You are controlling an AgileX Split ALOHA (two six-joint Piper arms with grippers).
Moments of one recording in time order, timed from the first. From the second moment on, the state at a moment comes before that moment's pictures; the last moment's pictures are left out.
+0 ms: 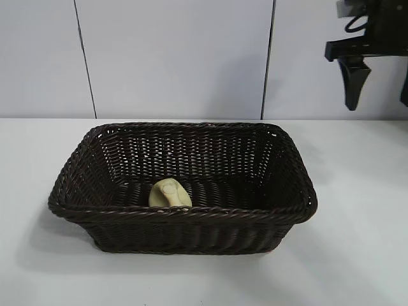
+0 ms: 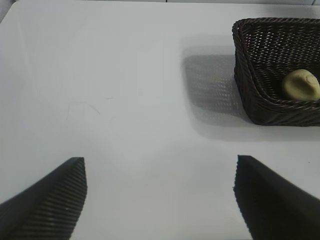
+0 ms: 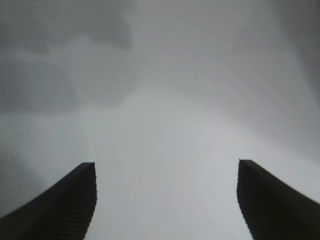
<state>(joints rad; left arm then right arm) -0.04 -0.01 -0.48 -0.04 1.13 0.05 0.05 1.91 -1.65 -0.14 1.22 0.14</state>
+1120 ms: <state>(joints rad) -0.04 -0.01 -0.48 -0.04 1.13 0.05 0.00 1.06 -0.76 -0.07 1.16 0.10</state>
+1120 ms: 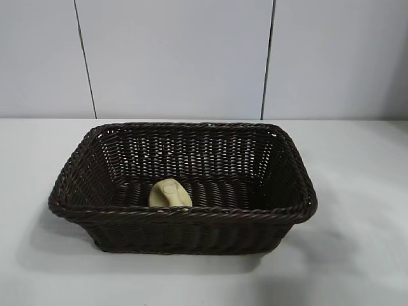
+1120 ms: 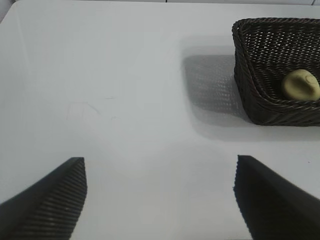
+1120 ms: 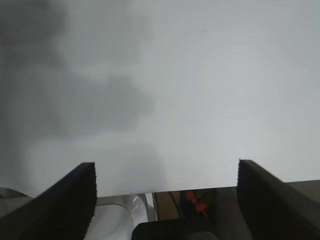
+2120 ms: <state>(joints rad) -0.04 -0.01 -0.48 -0.04 1.12 0.05 0.00 0.04 -0.47 -0.05 1.07 0.10</state>
